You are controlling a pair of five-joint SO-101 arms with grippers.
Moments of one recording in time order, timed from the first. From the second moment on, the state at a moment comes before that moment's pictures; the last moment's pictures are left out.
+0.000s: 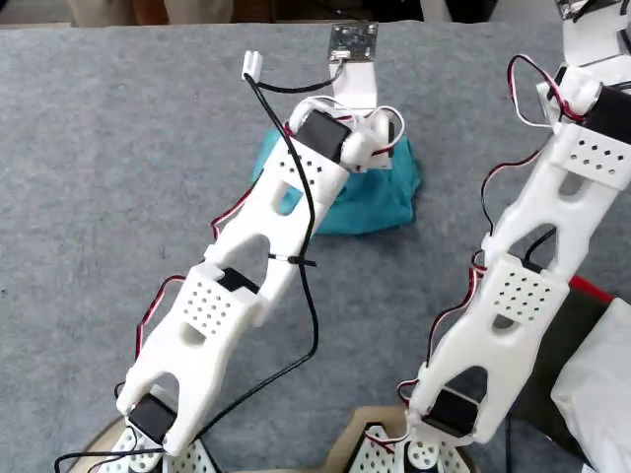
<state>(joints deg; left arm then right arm) 31.6 49.8 -73.7 80.1 18.1 22.5 48.6 -90.9 92.2 31.8</state>
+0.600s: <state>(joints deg) 32.7 49.8 -73.5 76.3 27.1 22.5 48.6 -90.9 92.2 31.8</state>
